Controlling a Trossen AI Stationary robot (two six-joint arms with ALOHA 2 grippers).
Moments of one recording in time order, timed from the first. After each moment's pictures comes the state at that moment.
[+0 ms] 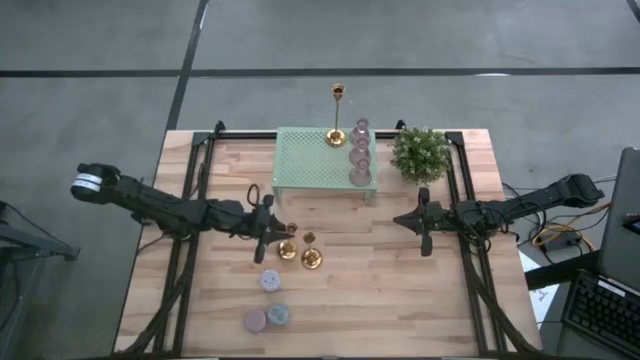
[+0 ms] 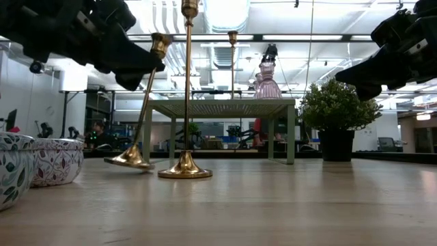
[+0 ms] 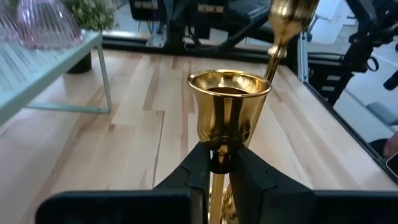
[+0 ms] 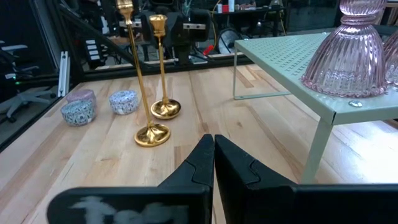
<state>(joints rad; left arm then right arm) -0.15 1.10 0.36 0.54 -0.06 -0.14 0.22 0.49 0.01 0.35 0.29 0.16</state>
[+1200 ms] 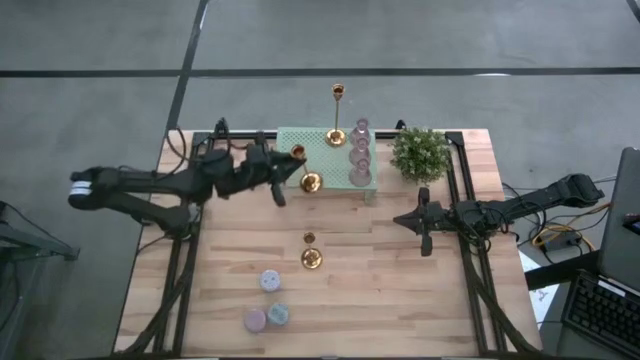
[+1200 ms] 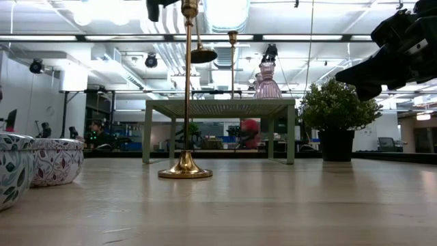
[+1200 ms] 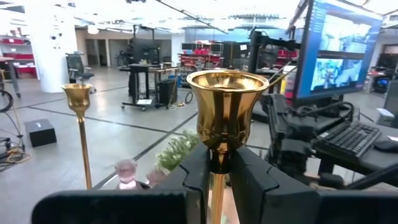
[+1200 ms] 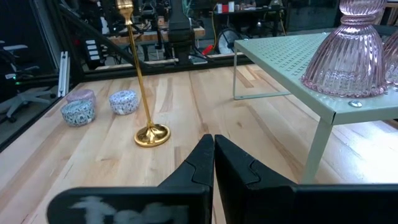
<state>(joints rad) 0.07 1.08 0.86 0.38 -0.27 -0.01 0.22 0.49 0.01 0.35 0.29 0.16</state>
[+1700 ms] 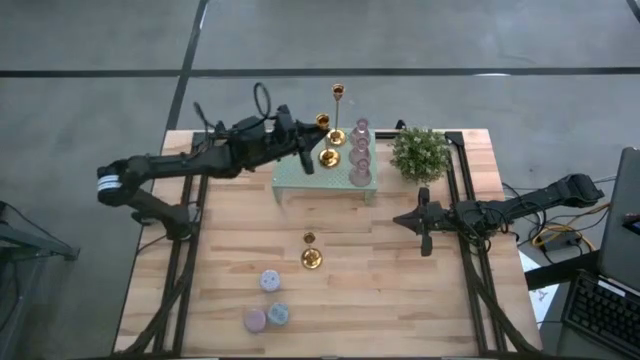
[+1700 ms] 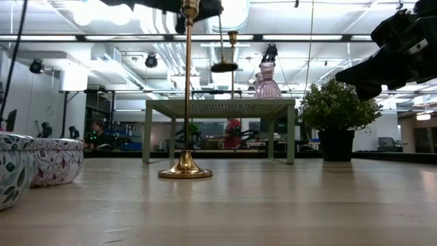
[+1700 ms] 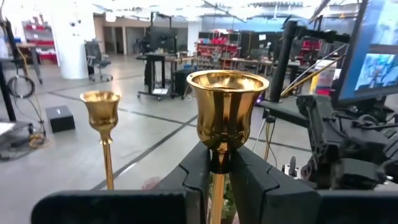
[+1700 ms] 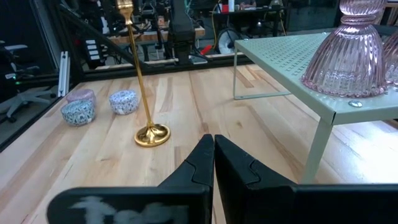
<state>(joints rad) 0.29 1.36 1.11 0.35 -0.12 -0.04 0.22 0.49 0.01 0.35 0.29 0.16</state>
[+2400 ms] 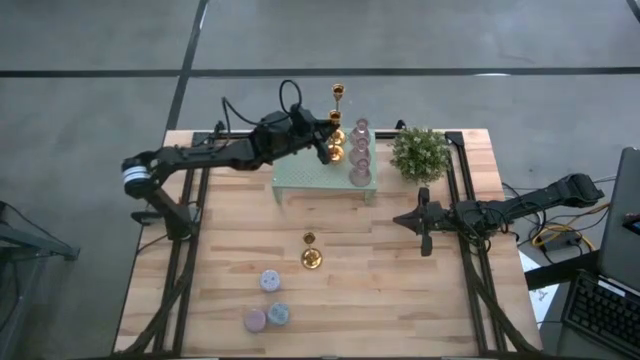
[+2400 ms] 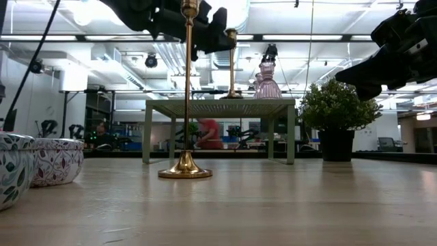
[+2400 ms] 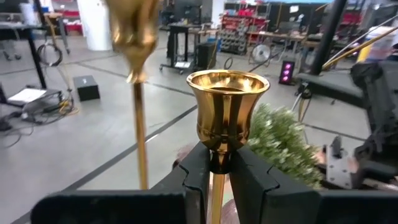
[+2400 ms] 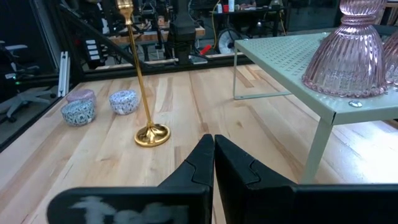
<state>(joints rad) 0.38 1.57 1.17 0.38 -0.13 -0.07 0.22 0.49 0.01 0.35 0.29 0.16</state>
